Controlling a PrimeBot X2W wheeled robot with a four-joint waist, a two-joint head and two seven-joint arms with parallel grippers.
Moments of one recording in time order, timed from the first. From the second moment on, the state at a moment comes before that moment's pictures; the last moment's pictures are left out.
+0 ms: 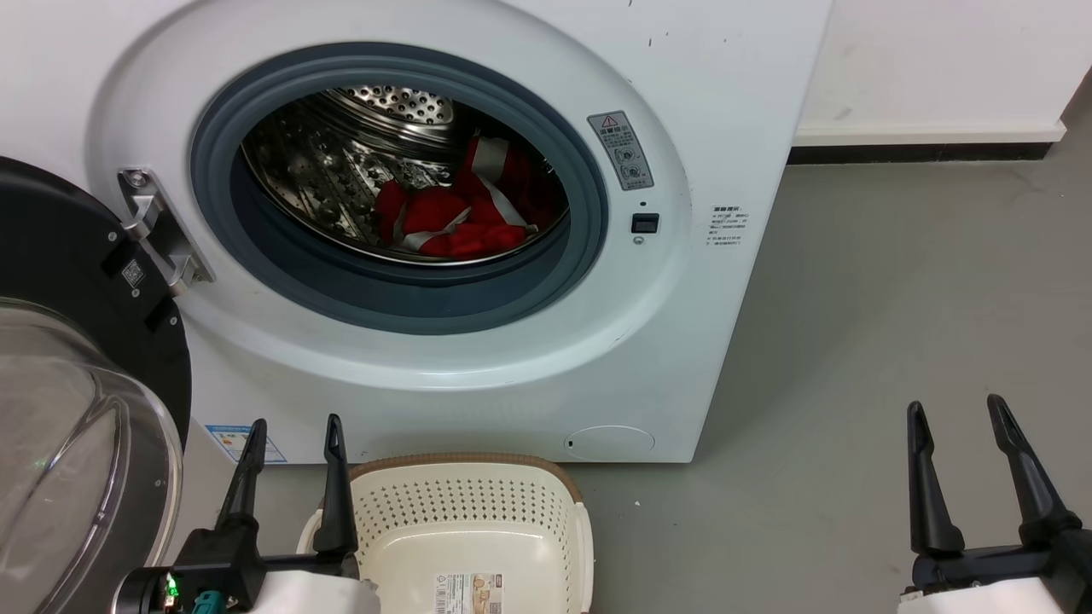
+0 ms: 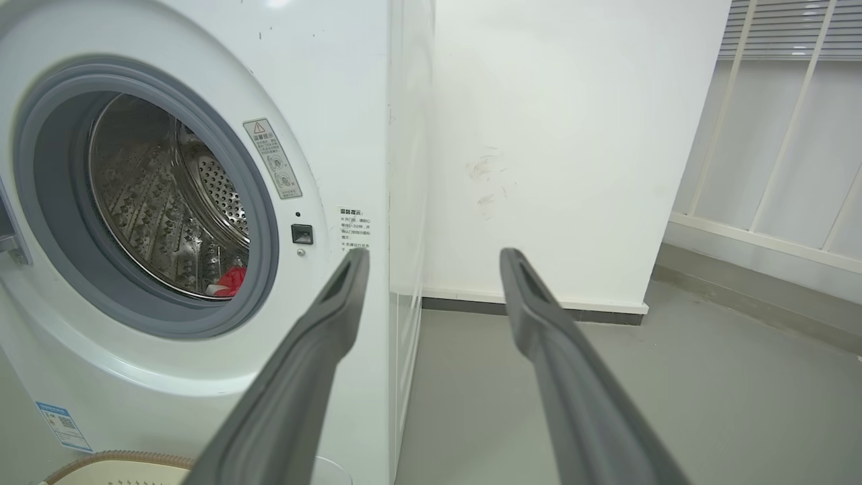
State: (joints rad) left arm 0.08 0.05 0.00 -0.02 -0.10 0.02 -0.26; right arm 0.14 -0.05 -0.08 -0.14 0.01 0.13 -0.26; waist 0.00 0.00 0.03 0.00
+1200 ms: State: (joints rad) left arm -0.28 0.11 0.09 0.20 -0.05 -0.09 -0.26; right arm 0.05 -0.05 -0.05 -0.17 0.02 0.13 -0.26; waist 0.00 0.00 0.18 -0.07
